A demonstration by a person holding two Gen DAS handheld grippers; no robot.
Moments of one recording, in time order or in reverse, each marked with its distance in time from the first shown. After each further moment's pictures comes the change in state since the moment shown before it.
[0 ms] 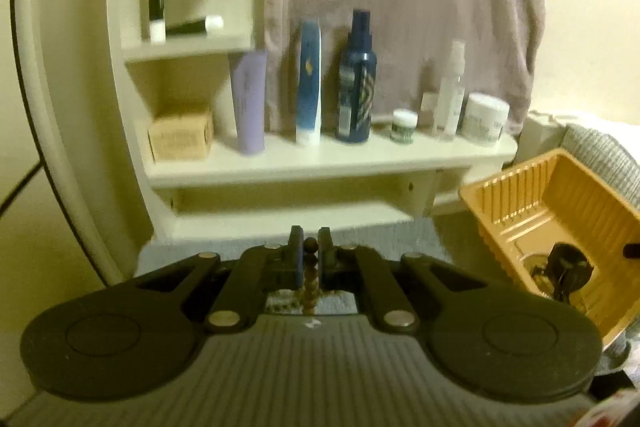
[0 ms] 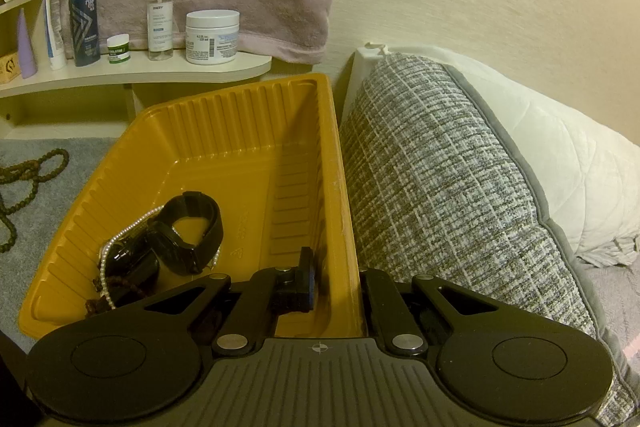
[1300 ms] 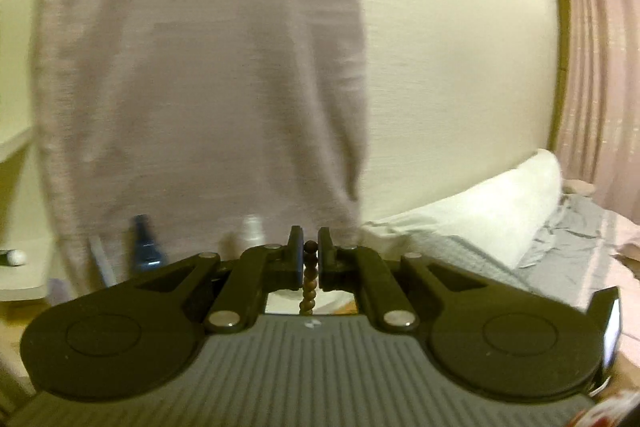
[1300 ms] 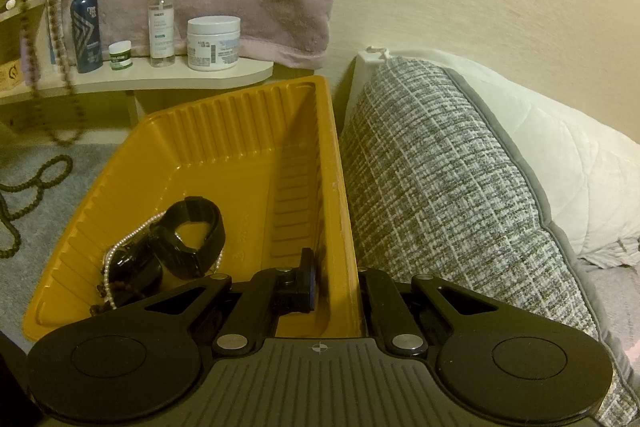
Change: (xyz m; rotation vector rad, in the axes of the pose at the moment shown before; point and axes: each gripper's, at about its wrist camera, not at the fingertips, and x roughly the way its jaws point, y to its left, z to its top) left arm -0.030 -0.119 0.130 0.165 -0.212 -0.421; right arm -0.002 0.000 0.001 0.007 -0.015 0.012
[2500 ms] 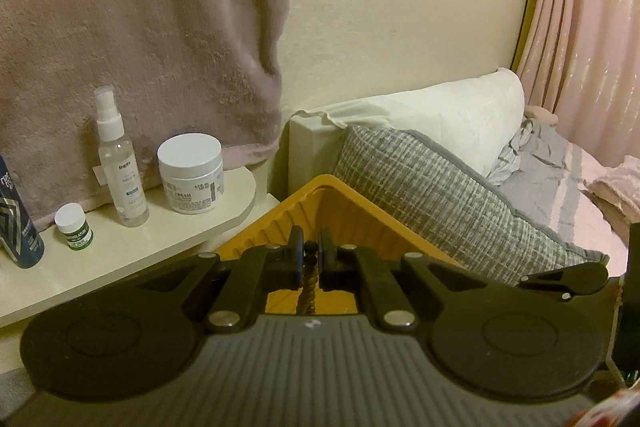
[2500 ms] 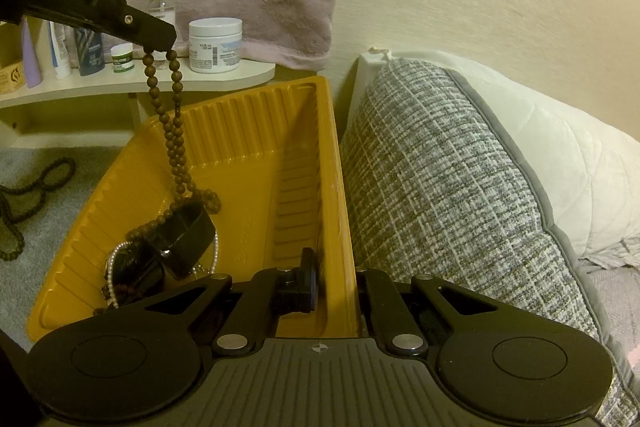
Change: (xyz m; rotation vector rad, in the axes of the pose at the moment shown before) left arm 0.121 -0.046 -0.062 0.001 0.288 -0.143; right arm 0.001 0.000 0.001 -0.001 -0.003 0.009
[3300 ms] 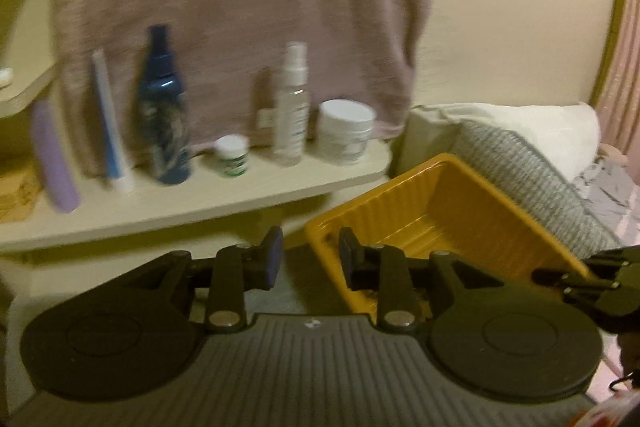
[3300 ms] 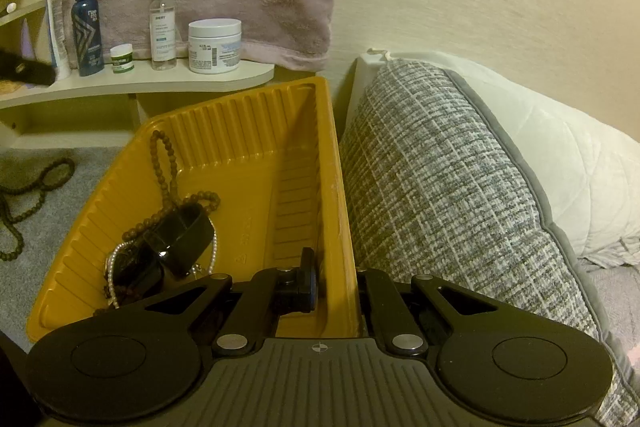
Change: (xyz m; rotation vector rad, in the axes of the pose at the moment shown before) left arm -0.070 0.068 -0.061 -0.168 -0.033 0.259; right arm 0.000 -0.003 -0.002 0.006 -0.003 0.001
